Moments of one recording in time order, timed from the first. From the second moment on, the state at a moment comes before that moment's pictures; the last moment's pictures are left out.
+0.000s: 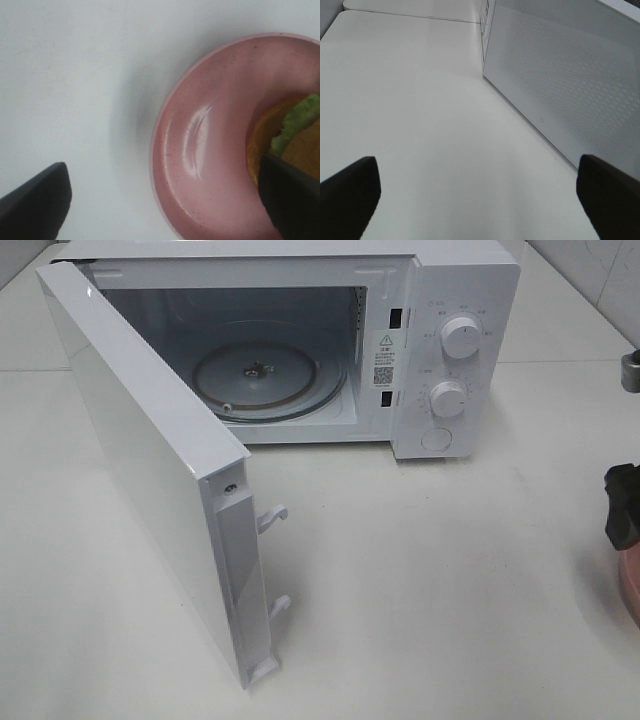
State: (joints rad) left arm 0.04 0.00 -0.52 -0.16 1.08 0.02; right arm 0.07 1.39 -0.77 -0.20 0.77 0.06
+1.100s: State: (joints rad) left arm 0.04 0.00 -0.52 -0.16 1.08 0.02; right arm -0.02 1.63 -0.62 -0.21 0.44 0.06
